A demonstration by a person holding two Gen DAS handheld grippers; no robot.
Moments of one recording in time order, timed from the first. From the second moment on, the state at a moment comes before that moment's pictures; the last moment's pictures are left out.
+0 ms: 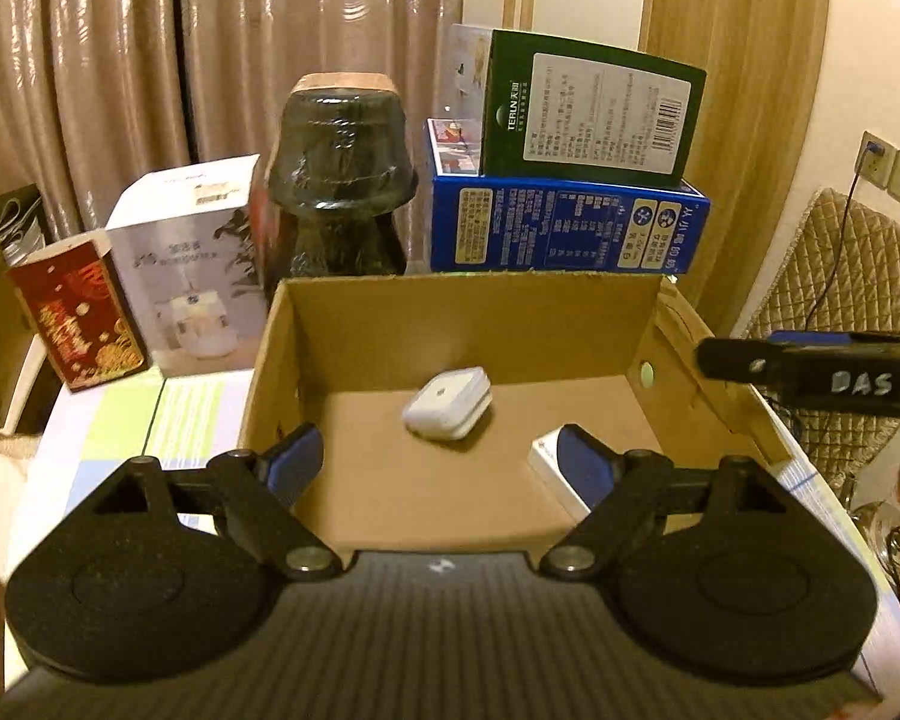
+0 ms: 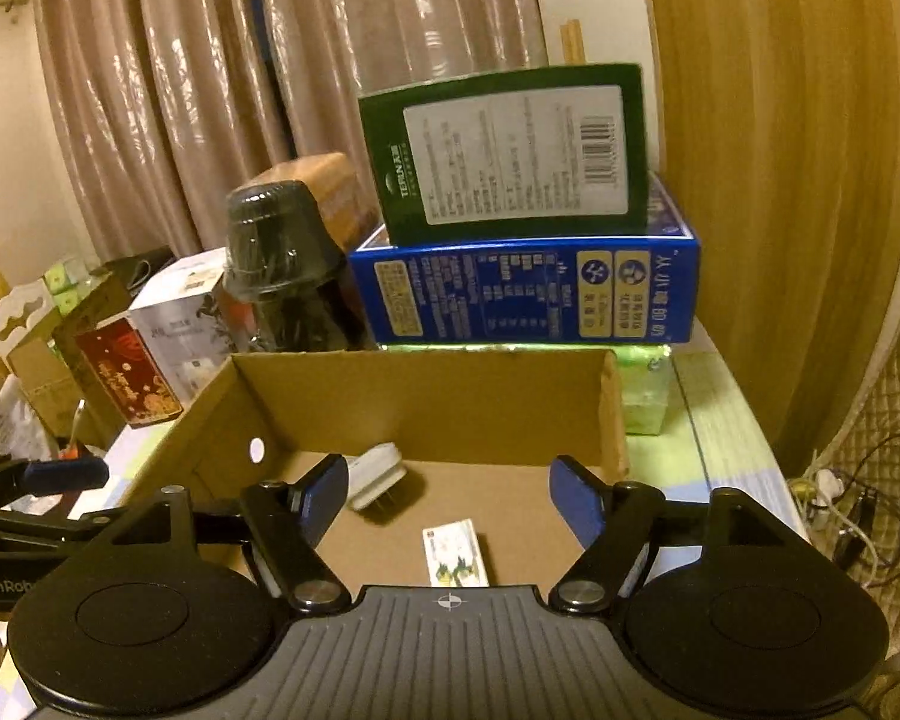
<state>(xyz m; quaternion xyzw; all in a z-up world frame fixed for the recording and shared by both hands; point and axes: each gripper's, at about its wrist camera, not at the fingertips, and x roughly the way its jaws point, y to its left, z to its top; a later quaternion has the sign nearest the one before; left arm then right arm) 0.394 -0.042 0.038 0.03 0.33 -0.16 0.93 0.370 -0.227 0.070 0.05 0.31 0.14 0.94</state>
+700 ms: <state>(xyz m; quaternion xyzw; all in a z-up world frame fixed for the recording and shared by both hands) 0.175 0.040 0.045 0.04 0.35 -0.10 0.93 0.109 -0.248 0.052 0.01 0.34 0.13 0.93</state>
